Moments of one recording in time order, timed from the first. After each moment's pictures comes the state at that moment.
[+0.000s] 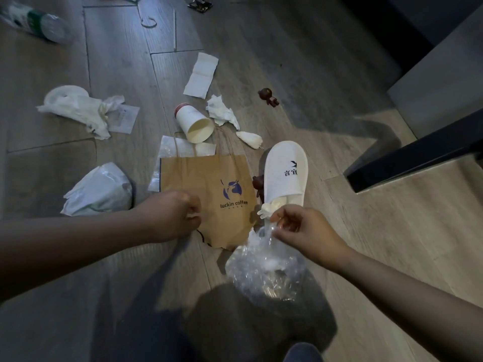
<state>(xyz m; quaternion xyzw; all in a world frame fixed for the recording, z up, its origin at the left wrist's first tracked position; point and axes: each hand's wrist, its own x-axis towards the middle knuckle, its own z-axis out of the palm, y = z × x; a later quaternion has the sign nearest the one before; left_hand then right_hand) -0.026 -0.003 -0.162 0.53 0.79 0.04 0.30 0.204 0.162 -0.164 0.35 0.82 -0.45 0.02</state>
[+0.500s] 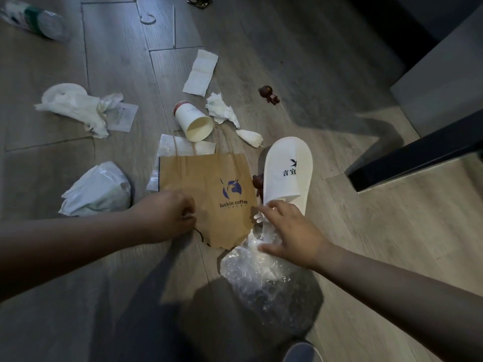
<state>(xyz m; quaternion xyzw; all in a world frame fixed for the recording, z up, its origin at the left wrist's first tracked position) -0.029 -0.004 -0.165 0.51 0.81 0.00 0.30 0.195 0.165 -0.198 0.21 0.95 -0.20 0.15</state>
